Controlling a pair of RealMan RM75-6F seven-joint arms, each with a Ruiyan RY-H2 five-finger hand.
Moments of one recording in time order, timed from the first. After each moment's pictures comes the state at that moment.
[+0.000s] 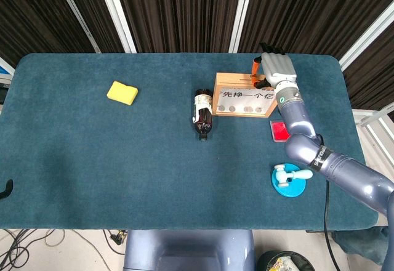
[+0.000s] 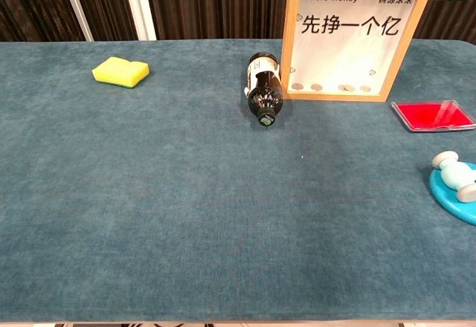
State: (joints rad) left arm -0.11 -1.01 -0.13 -1.77 0.99 1.27 0.08; right arm 1.20 -1.25 0.29 -1.20 -0.29 0.64 -0.44
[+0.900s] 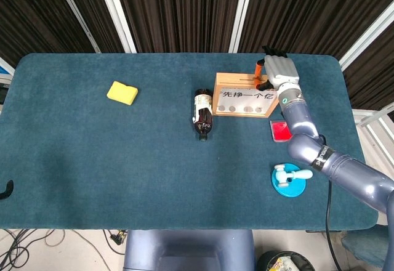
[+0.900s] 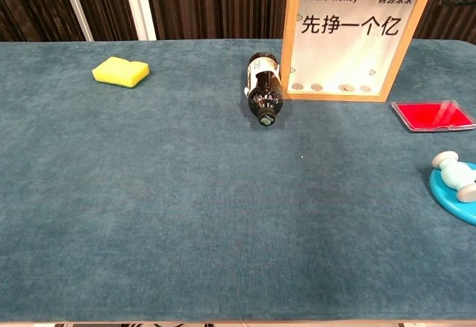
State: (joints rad) left arm -0.12 -1.00 -0.12 -1.78 0.98 1.26 0.09; right arm 1.21 -1.24 0.25 -1.19 -0.27 0.62 -0.41
